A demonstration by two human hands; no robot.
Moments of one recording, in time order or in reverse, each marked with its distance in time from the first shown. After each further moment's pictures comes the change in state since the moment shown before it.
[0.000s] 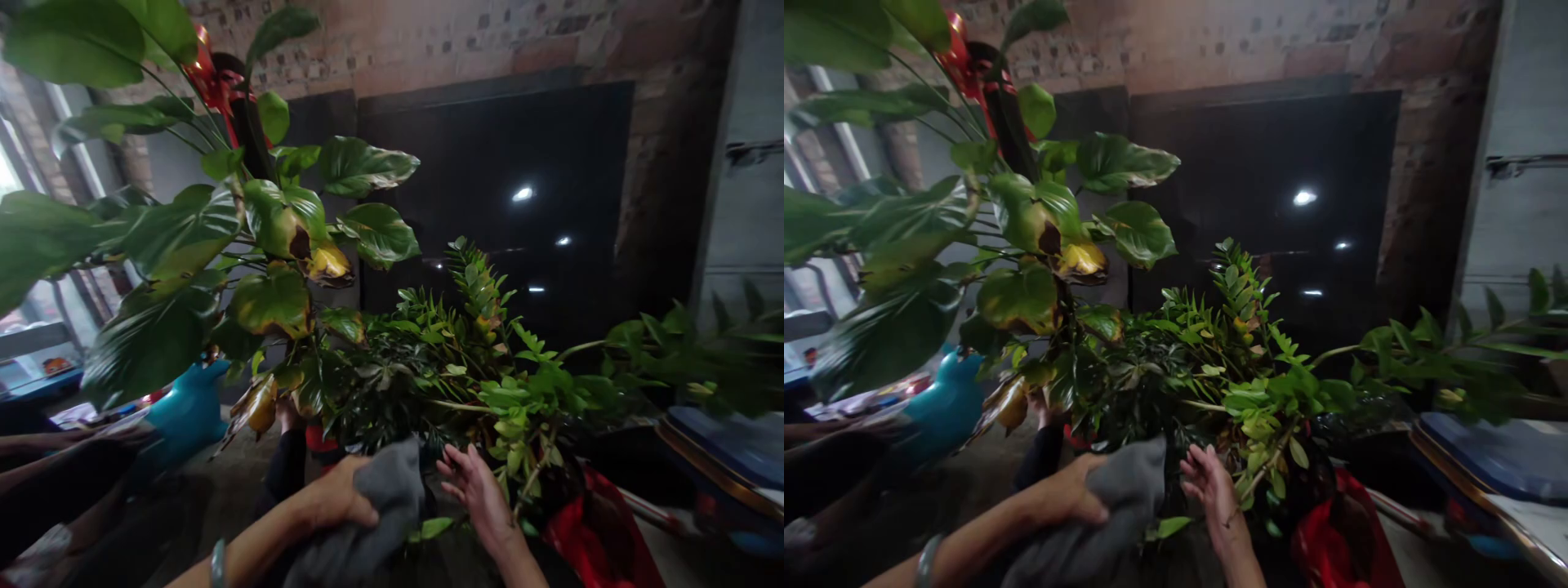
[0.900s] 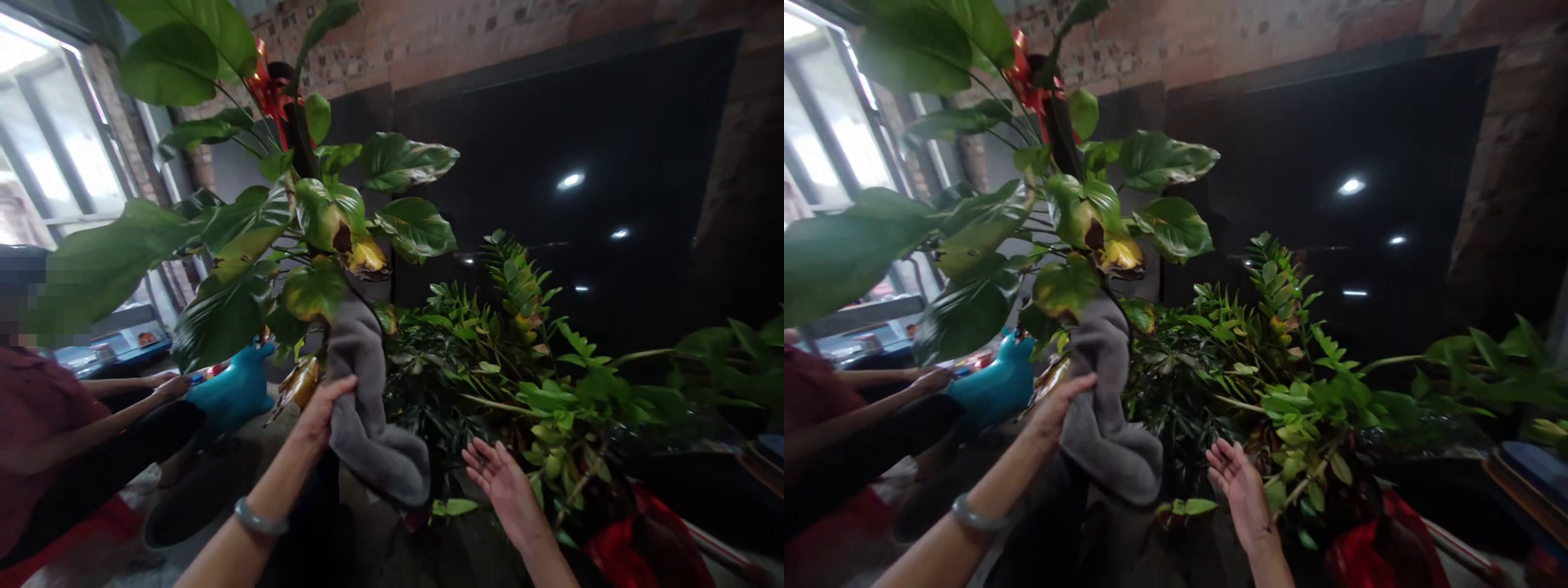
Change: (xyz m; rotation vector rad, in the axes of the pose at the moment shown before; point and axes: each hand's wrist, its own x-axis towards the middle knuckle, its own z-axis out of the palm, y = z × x) left_hand -0.021 0.036 -0.036 -0.625 0.650 0.198; right_hand 0.006 0.003 0.002 0.008 -0.037 0.045
